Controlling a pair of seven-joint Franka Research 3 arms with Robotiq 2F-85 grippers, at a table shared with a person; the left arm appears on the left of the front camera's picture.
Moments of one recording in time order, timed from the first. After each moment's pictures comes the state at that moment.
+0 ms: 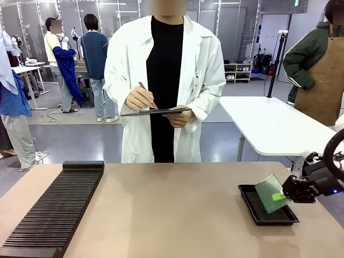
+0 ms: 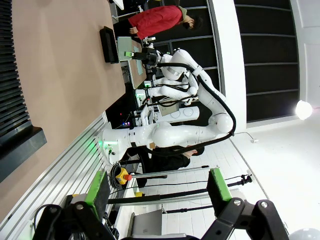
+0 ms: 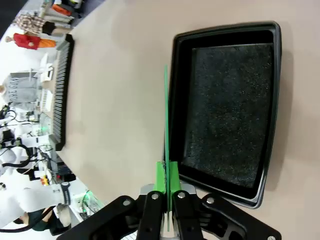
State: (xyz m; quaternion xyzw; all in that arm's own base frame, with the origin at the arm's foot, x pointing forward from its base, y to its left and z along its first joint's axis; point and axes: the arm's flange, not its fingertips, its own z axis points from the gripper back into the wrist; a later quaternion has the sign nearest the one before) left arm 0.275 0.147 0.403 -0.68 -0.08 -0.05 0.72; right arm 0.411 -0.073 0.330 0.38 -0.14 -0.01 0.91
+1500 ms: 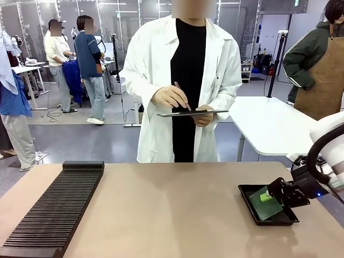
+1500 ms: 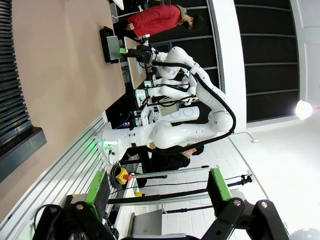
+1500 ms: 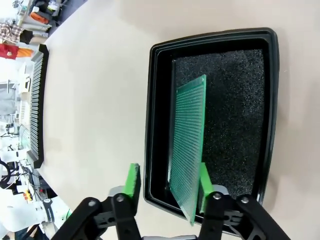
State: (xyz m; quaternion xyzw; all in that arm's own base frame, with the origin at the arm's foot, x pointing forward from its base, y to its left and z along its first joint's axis) left arm 0.275 0.147 0.403 -0.68 -0.08 -0.05 0.72; right arm 0.426 -0.050 0.313 0.33 -0.16 -0.03 0.93
